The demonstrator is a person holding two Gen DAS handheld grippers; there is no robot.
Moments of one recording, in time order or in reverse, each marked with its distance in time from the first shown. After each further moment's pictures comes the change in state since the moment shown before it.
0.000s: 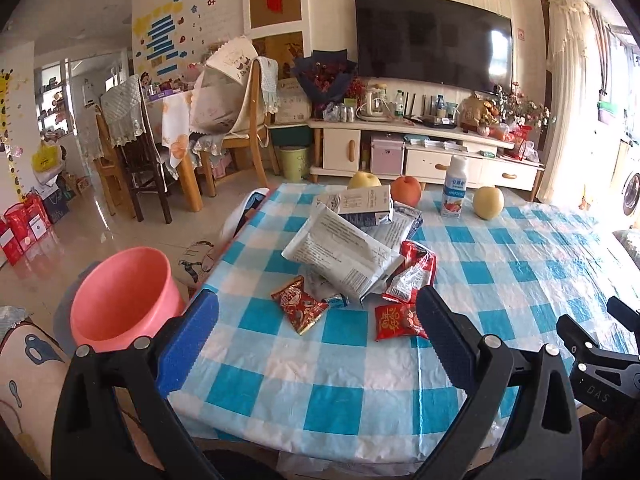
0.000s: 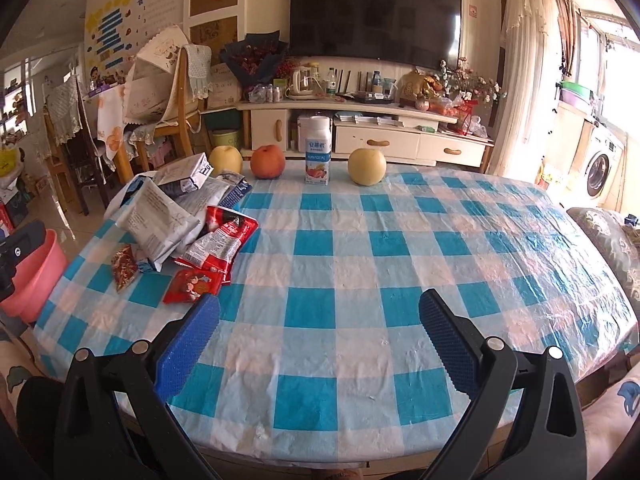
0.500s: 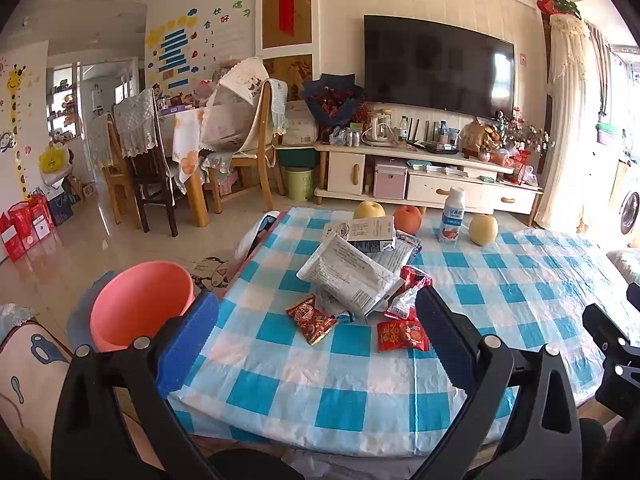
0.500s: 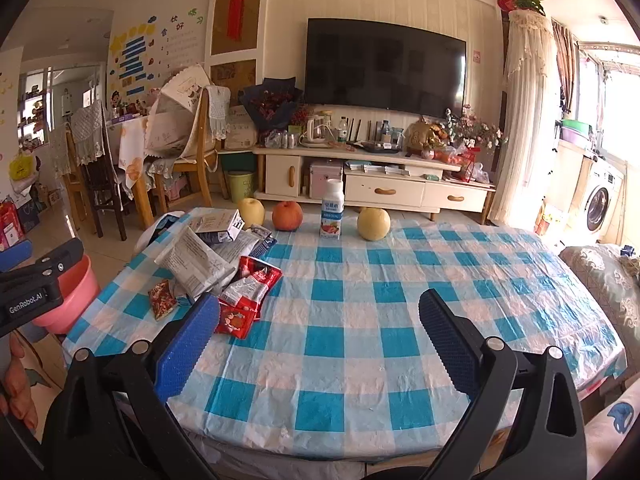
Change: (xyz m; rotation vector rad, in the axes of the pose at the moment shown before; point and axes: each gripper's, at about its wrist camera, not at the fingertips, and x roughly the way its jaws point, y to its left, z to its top) left arm -0.043 0.017 0.010 -0.036 -0.063 -0.001; right arm -0.082 0.016 0.022 -0.039 -0.162 0.022
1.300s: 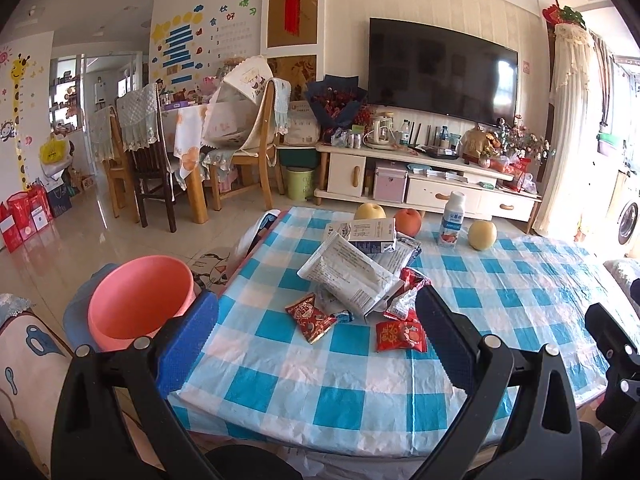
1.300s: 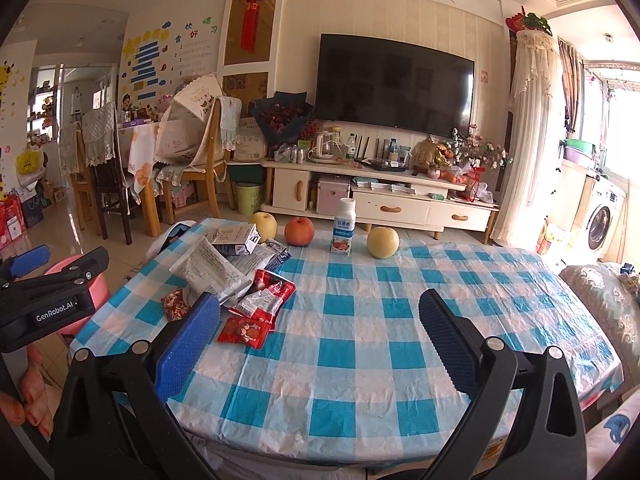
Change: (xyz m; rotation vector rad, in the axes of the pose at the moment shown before) left arm -0.005 0.003 -0.001 -0.027 0.000 -0.006; right arm -0.014 0.020 0.003 -0.035 -0.039 0.006
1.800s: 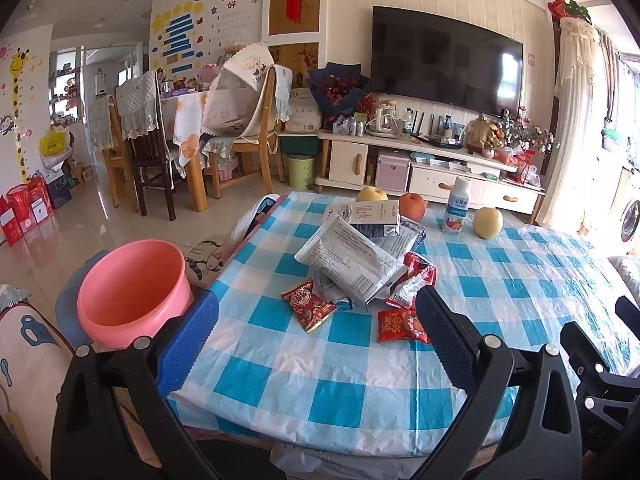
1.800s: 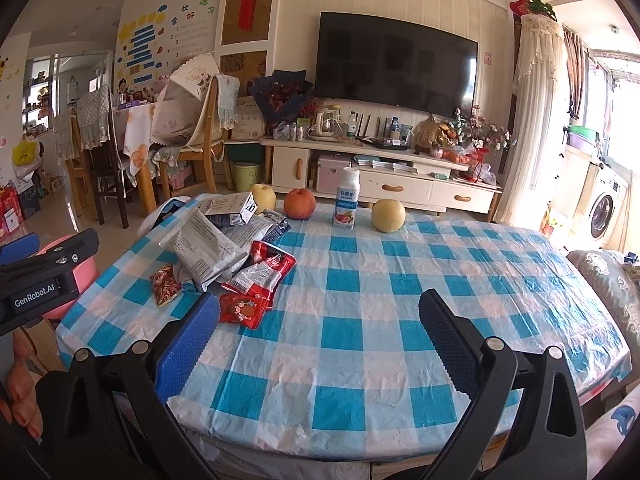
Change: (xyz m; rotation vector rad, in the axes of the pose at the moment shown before) left arm 0.026 -0.005 -0.017 -0.007 0.043 0.011; right arm 0.041 0.001 -0.028 0.006 0.075 0.007
